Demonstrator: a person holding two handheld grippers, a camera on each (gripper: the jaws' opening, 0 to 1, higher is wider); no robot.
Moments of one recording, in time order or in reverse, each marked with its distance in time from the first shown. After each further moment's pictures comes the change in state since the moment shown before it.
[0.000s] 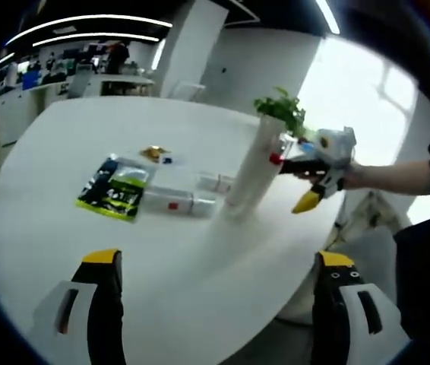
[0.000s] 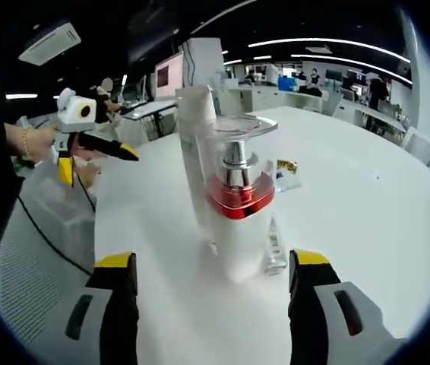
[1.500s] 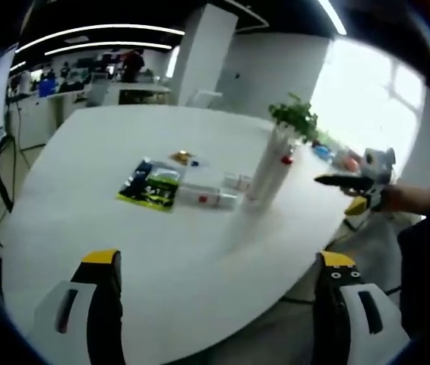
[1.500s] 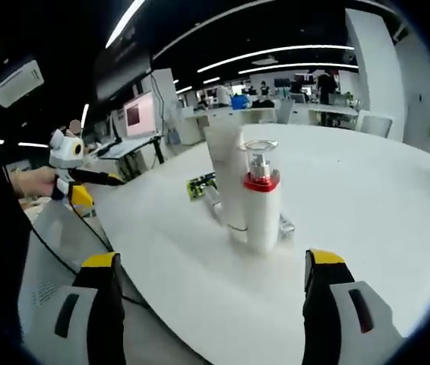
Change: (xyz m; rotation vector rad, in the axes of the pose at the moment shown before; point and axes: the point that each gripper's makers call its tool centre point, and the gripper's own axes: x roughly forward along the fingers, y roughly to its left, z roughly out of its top) left arm -0.058 0.021 -0.007 0.002 -0.047 0.097; right arm -0.059 0.061 -0.003 0.211 -0.165 -0.209
